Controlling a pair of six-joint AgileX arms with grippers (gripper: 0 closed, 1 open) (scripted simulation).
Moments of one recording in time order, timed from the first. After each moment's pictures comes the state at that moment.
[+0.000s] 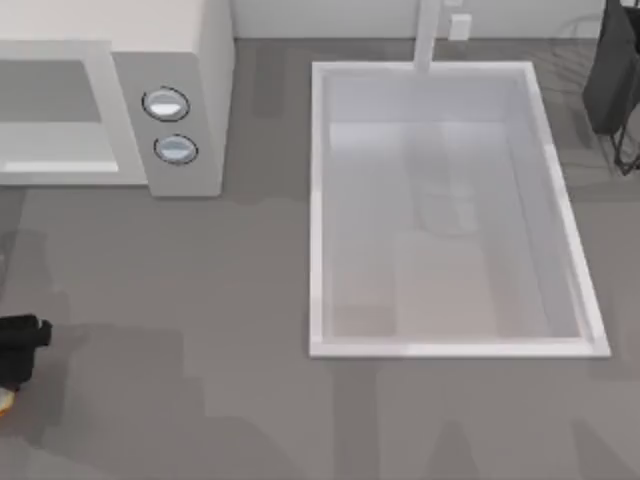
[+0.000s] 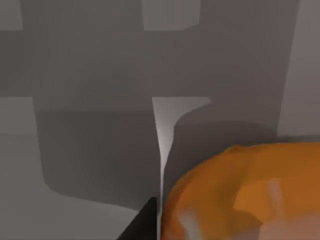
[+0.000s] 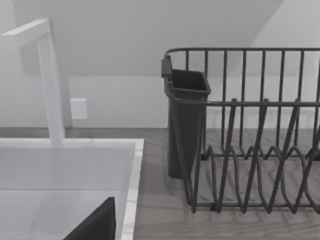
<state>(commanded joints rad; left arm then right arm) 0.15 1.63 0.77 -0.67 0.00 0.05 0.00 0.00 0.00 0.00 0.00 0.00</state>
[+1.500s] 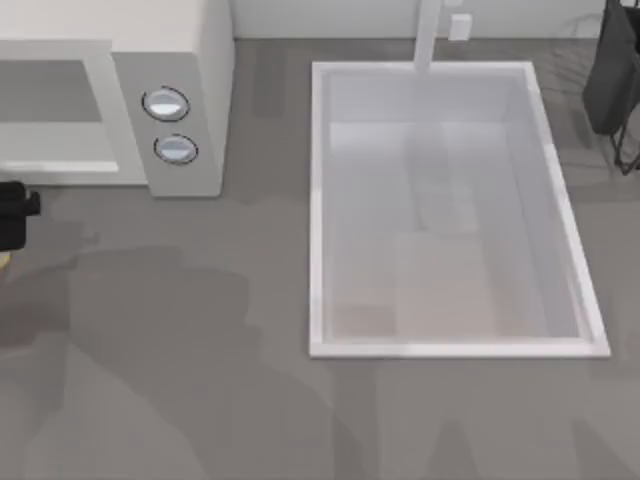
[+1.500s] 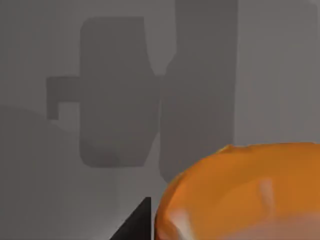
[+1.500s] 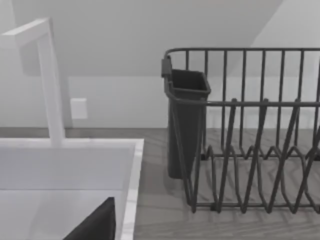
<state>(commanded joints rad) 0.15 1.70 1.03 -0.53 0.05 0.05 0.00 0.00 0.00 0.00 0.00 0.00</state>
